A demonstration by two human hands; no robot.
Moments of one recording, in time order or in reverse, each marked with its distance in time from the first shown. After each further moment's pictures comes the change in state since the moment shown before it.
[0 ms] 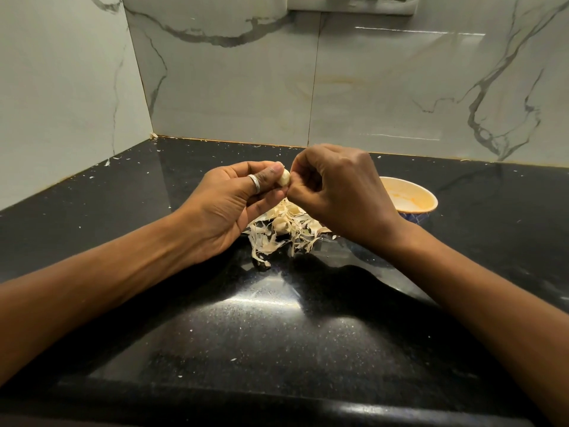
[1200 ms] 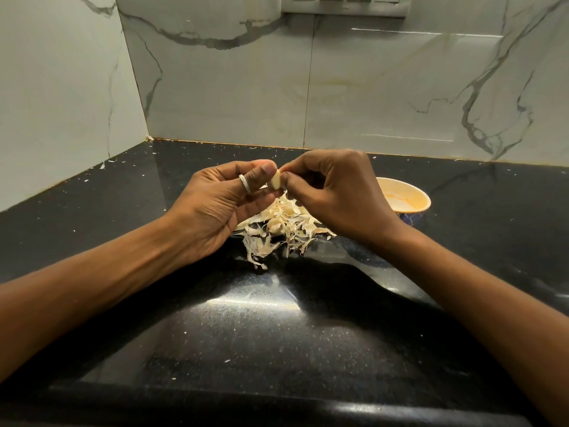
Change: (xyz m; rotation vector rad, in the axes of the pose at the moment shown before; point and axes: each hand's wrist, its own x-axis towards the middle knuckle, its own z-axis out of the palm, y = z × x) left_hand 0.000 0.002 -0.006 0.038 -0.001 0.042; right_hand -0.003 -0.002 -0.007 0.326 -0.055 0.173
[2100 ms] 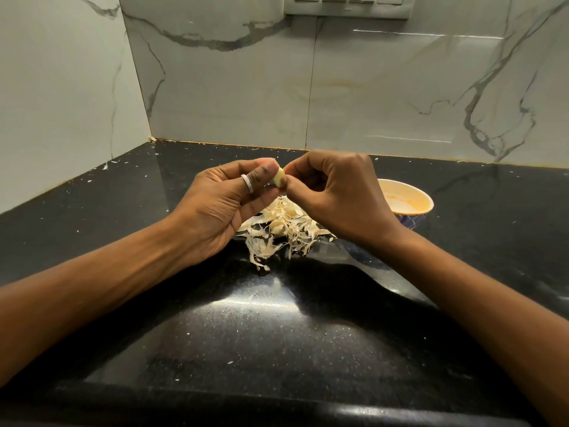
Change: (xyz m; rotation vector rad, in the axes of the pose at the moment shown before) left_hand 0.001 0.000 0.000 -0.056 -0.006 0.015; right_hand 0.000 -0.001 0.004 -0.018 0.052 -0.010
